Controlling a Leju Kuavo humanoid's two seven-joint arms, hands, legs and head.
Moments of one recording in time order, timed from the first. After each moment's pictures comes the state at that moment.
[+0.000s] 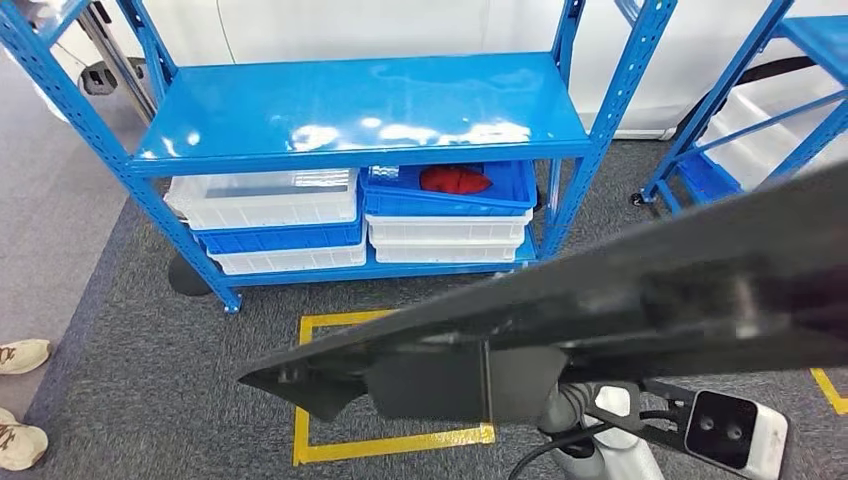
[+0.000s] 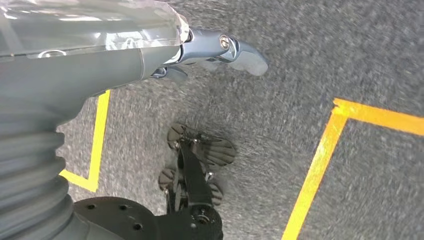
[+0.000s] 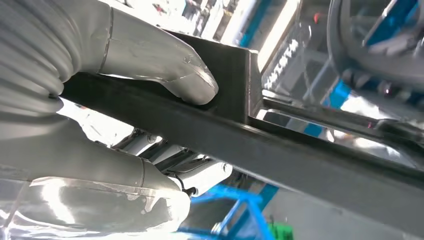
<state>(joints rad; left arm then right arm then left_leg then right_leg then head) -0.06 -0.02 1.31 -0.22 -0.97 -0.07 -0.35 -0.20 -0.02 0.39 -1.98 -0.20 0.49 -0.70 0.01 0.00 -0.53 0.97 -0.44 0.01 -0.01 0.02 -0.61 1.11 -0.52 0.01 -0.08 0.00</state>
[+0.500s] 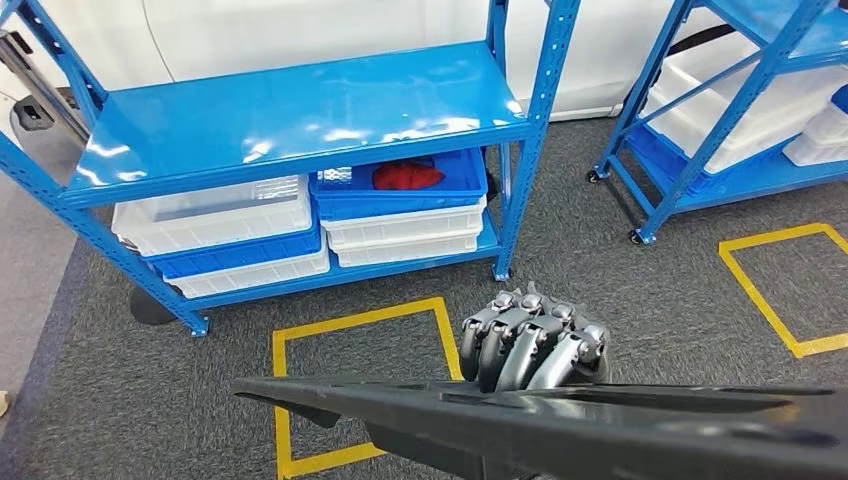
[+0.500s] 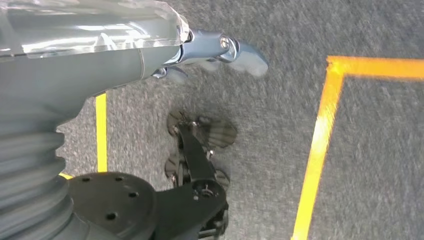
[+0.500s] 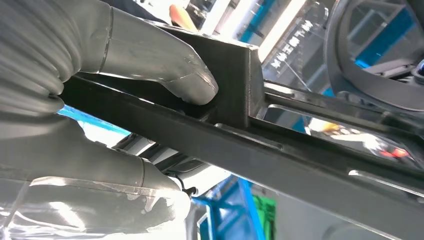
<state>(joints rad) -0.07 -0.04 1.31 -0.22 -0.96 -0.06 -0.33 -0.16 0.01 0.39 -2.05 -0.13 0.48 -0.70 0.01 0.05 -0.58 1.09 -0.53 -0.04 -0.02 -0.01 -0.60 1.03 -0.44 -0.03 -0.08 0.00</state>
